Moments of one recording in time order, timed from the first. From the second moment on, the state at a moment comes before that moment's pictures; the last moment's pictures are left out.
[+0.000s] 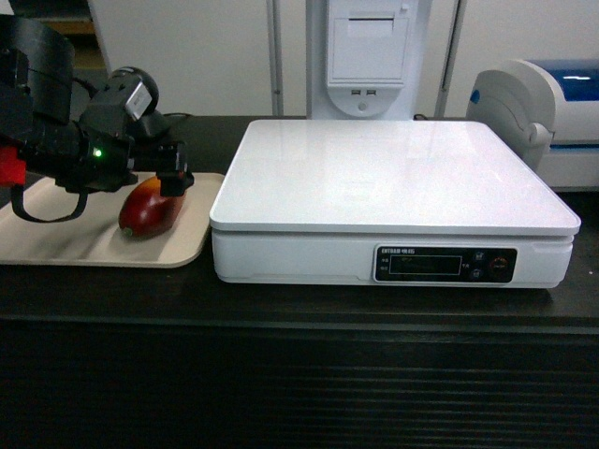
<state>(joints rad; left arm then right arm) -0.01 2.26 1.49 0.10 0.22 0.08 0.00 0.00 0.01 0.00 0.00 0.00</state>
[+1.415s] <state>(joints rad) -0.36 1.94 1.40 0.10 0.13 0.23 0.00 0.00 0.01 0.00 0.00 0.00</state>
